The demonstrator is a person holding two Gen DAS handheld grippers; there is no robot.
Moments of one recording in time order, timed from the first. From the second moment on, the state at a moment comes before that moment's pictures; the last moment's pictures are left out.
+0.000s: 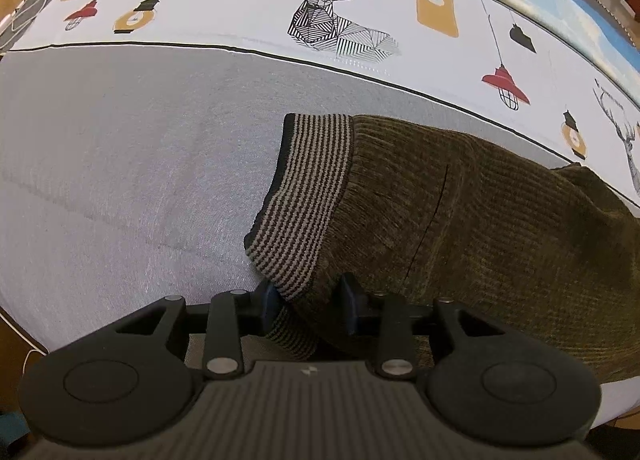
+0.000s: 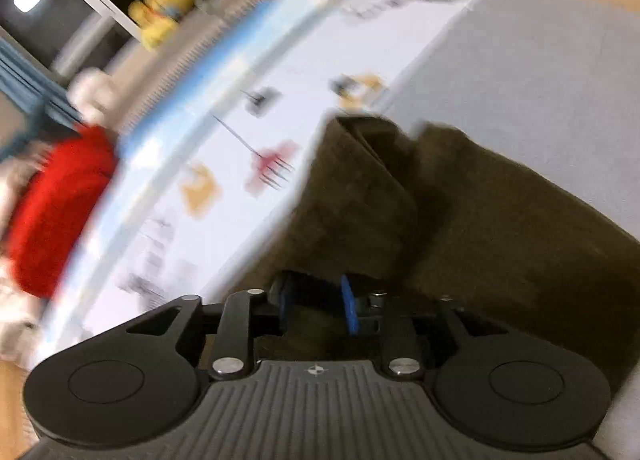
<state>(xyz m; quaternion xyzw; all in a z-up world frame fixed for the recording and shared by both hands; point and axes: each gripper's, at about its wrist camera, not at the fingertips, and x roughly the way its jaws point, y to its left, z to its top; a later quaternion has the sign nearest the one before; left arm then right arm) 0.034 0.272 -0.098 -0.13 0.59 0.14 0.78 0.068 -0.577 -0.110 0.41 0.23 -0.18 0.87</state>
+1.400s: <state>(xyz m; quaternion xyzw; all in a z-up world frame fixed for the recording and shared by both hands) 0.036 0.266 -0.099 -0.11 0.60 0.13 0.79 0.055 -0.576 -0.114 0.39 0.27 -0.25 0.84</state>
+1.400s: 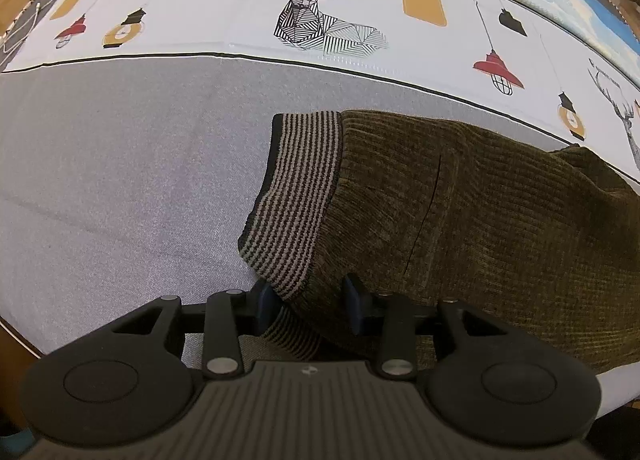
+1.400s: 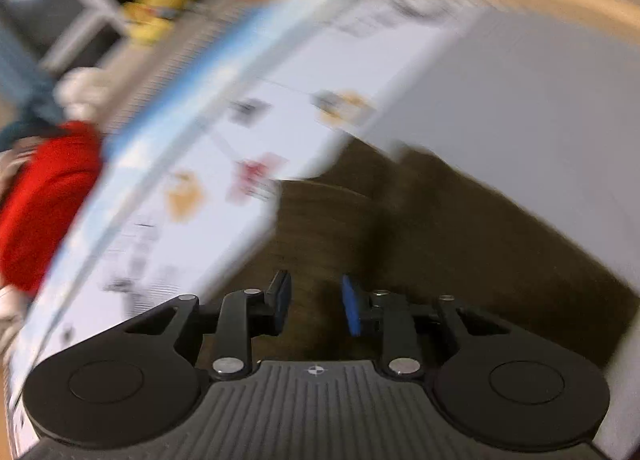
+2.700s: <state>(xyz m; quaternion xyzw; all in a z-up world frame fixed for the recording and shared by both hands) 0.010 0.286 -0.092 -0.20 0.58 0.09 0.78 -0.086 -0.635 -0.142 0.55 0.23 -0.39 0.70</state>
